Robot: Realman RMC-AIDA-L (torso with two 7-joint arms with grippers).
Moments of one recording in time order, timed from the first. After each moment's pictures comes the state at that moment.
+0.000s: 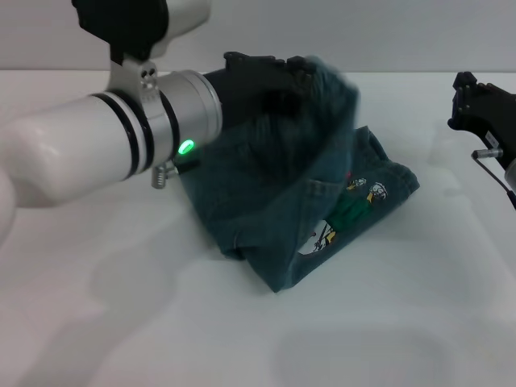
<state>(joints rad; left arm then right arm) -0.30 -2.06 -1.26 -1.54 -0.90 0.49 -2.64 0.39 2.07 1.36 0.51 -2.92 -0.71 0.27</state>
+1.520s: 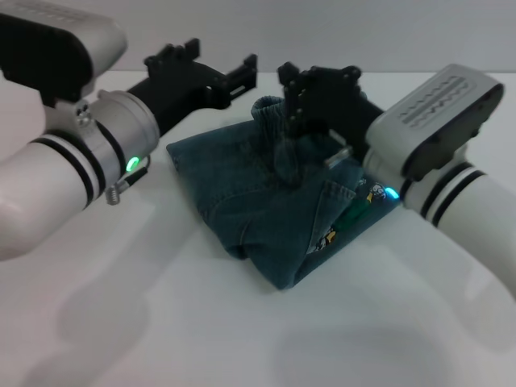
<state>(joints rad) -0.15 -2.06 -1.21 -1.48 -0.90 0.19 -2.60 0.42 2.06 1.01 0.90 -2.92 -0.47 0.09</state>
